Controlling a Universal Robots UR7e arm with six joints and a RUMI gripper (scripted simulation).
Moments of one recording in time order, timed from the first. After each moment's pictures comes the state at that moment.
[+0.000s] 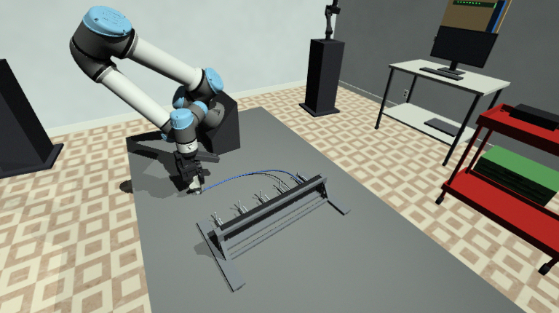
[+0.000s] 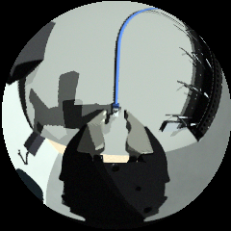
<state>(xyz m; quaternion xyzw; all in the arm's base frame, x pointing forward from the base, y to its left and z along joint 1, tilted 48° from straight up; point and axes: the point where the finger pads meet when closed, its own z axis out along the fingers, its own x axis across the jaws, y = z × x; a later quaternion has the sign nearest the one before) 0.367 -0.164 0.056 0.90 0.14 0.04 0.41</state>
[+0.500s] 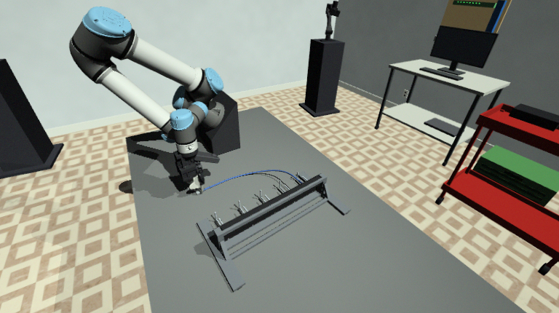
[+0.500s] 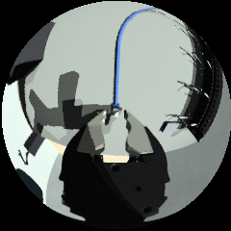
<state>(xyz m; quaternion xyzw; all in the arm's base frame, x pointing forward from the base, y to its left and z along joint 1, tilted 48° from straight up) 0.367 -0.165 0.055 0.90 0.14 0.04 0.41</state>
